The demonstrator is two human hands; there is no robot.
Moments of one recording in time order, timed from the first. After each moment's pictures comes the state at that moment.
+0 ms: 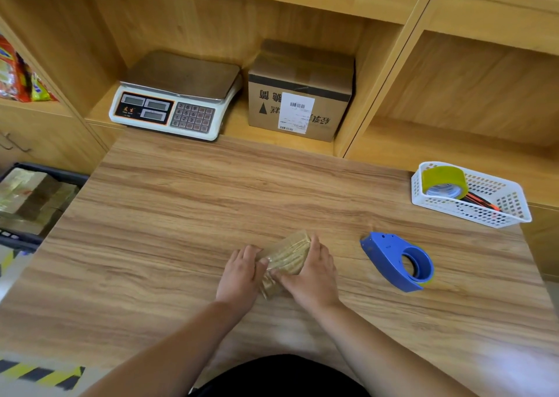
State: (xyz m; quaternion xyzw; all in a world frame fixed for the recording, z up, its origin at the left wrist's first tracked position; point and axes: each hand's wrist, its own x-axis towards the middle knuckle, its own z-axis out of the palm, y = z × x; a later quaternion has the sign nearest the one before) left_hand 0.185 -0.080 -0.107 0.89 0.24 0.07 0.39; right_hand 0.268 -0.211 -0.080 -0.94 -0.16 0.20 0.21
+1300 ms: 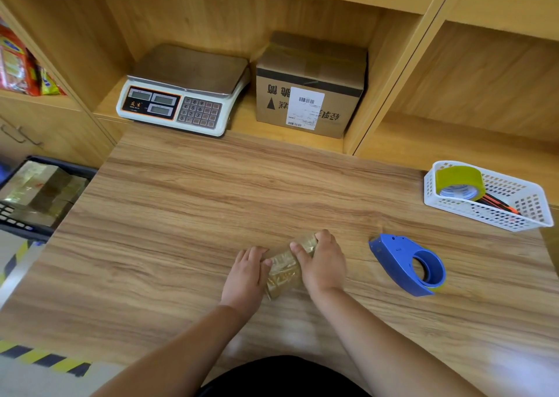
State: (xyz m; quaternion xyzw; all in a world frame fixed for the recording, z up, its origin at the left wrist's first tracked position) left_hand 0.185 -0.083 -0.111 0.89 0.24 0.09 0.38; right_hand 0.293 -0.195 -0.089 -0.96 -0.13 0.09 0.22
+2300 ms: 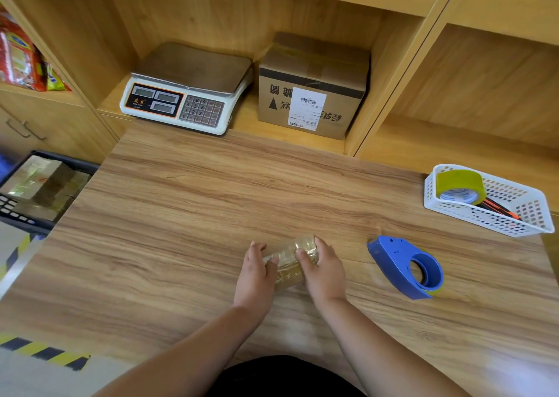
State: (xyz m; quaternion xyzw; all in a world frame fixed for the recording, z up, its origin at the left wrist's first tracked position) left_hand 0.198 -0.111 -0.110 0.79 0.37 0.07 0.49; right_hand 0.289 -0.215 -0.092 -0.92 -0.12 0.20 0.32
